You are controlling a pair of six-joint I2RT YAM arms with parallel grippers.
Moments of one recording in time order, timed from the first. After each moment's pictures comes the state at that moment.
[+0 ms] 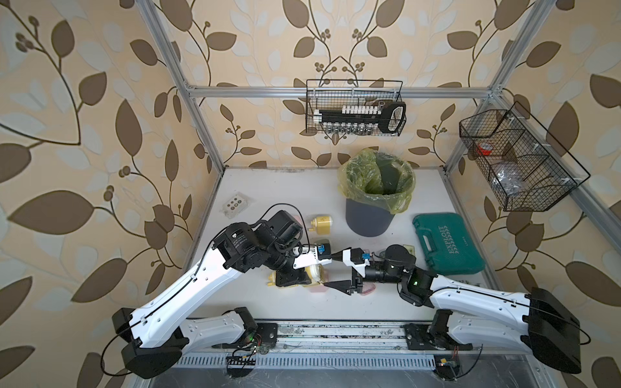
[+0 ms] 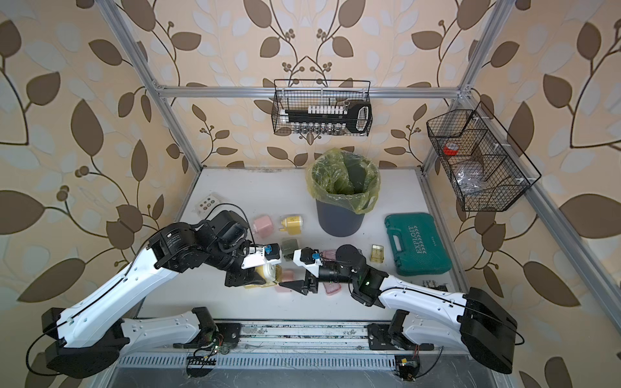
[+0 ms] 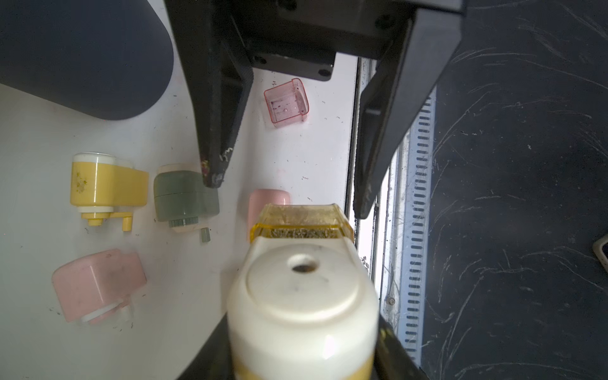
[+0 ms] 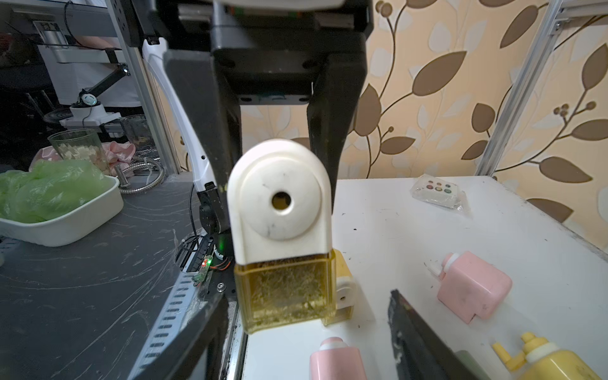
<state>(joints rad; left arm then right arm) -0.83 1.09 1.35 -1.35 0.31 0.54 0.97 1.12 0.50 0.52 -0.47 -0.05</state>
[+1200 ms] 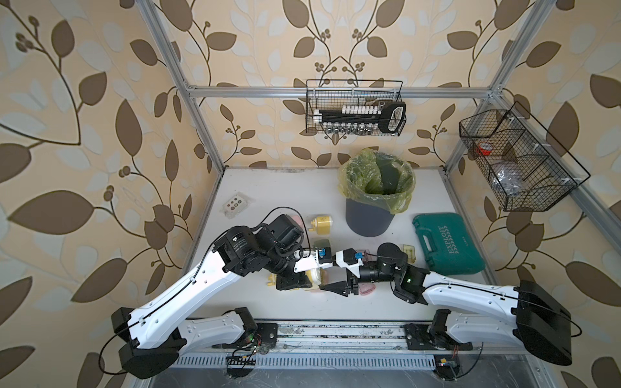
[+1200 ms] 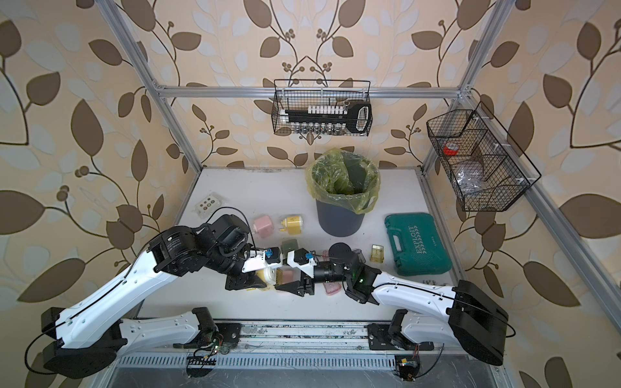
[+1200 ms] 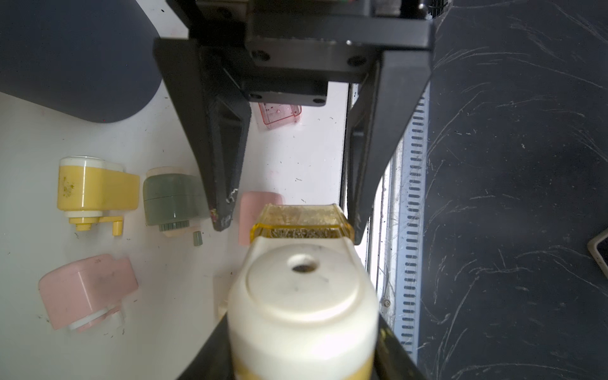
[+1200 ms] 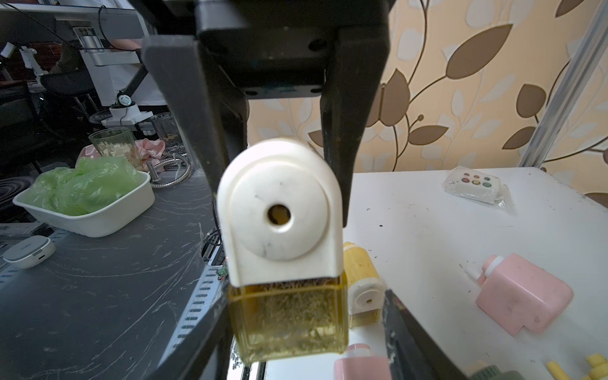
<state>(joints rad) -0.87 1.07 1.32 -1.34 0.31 0.51 0.97 1.19 0.54 0.53 -0.54 -0.03</state>
